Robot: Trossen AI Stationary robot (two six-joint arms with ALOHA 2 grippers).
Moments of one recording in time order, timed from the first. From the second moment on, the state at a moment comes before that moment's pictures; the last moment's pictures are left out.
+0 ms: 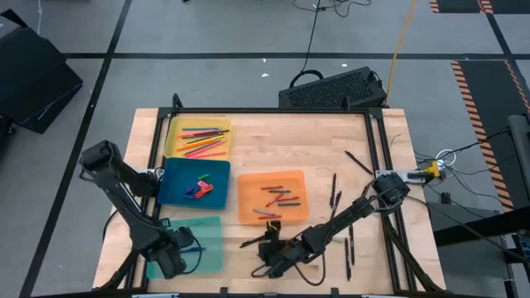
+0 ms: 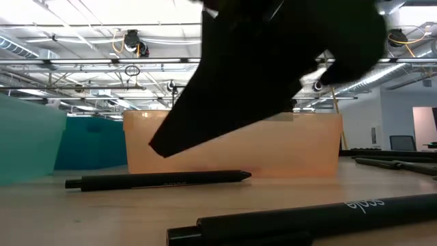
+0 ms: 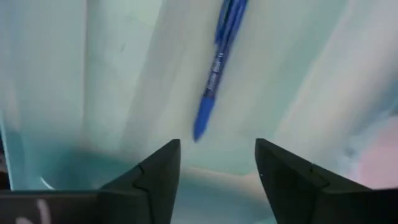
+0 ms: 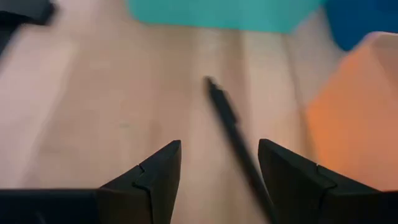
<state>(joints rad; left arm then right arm) -0.95 1.54 1.04 -1.02 0.18 -1.38 0.55 2.16 1.40 -0.08 0.45 0.28</state>
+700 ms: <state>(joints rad) -0.98 1.41 1.04 -1.01 0.03 -1.57 0.46 2.15 1.41 -0.37 0.13 0.16</state>
